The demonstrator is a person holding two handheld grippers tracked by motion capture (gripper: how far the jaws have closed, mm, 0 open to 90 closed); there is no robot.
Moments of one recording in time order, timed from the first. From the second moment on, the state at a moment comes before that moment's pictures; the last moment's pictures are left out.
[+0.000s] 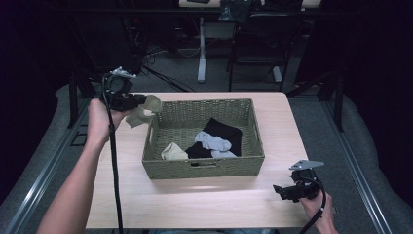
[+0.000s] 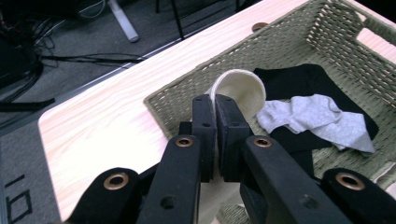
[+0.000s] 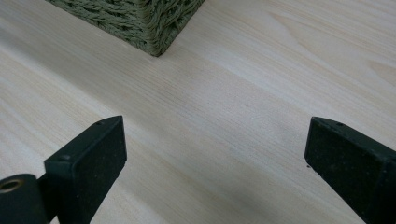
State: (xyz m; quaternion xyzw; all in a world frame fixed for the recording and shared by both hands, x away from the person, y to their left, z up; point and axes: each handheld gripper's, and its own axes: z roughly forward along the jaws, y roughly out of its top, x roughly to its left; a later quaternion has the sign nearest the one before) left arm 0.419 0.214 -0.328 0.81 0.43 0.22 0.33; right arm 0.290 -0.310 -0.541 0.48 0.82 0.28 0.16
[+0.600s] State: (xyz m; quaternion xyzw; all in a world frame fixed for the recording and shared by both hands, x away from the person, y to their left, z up) left arm 0.406 0.271 -0.354 0.79 0.48 0.22 0.31; right arm 0.293 -0.308 -0.542 0.47 0.82 0.28 0.15
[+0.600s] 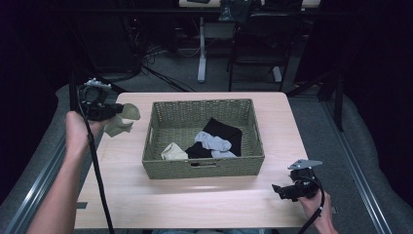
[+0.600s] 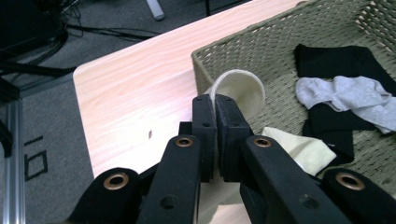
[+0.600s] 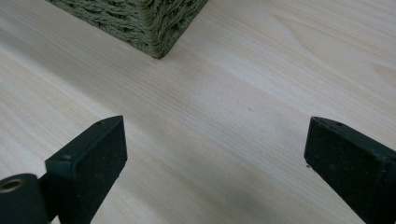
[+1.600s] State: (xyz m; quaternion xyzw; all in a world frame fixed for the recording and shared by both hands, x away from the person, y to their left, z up) left arm 0.414 0.302 -0.488 0.78 0.57 0.13 0.24; right arm 0.291 -0.309 -0.543 0.47 0.82 0.29 0.15
